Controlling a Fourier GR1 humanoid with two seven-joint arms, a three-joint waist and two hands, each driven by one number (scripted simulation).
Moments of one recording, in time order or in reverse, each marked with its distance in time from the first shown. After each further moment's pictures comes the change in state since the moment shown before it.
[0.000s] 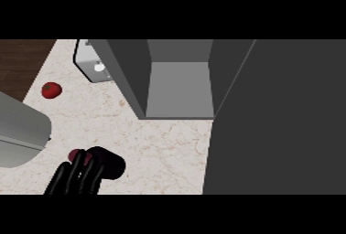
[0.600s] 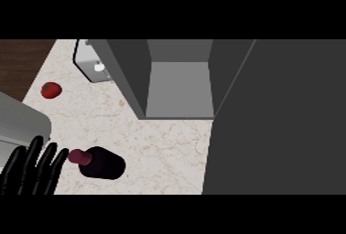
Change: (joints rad) left arm 0.001 0.076 0.274 -0.012 0.125 -0.037 -0.008; right arm -0.038 -0.006 -0.016 -0.009 0.010 -0.011 0.040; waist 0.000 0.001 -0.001
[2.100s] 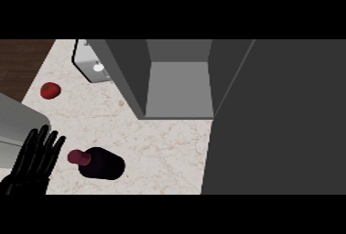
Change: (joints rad) left arm -0.024 -0.022 0.420 0.498 0.348 -0.351 -0.293; right arm -0.042 0.005 -0.010 -0.007 0.001 -0.002 0.057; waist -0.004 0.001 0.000
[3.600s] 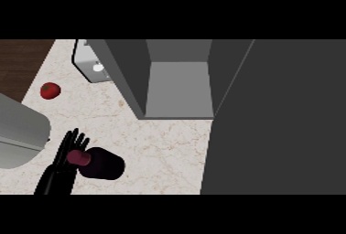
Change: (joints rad) left arm -0.133 -0.043 0.045 0.491 -0.110 -0.162 -0.294; right arm -0.047 0.000 -0.009 0.000 0.002 -0.006 0.049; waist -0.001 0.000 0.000
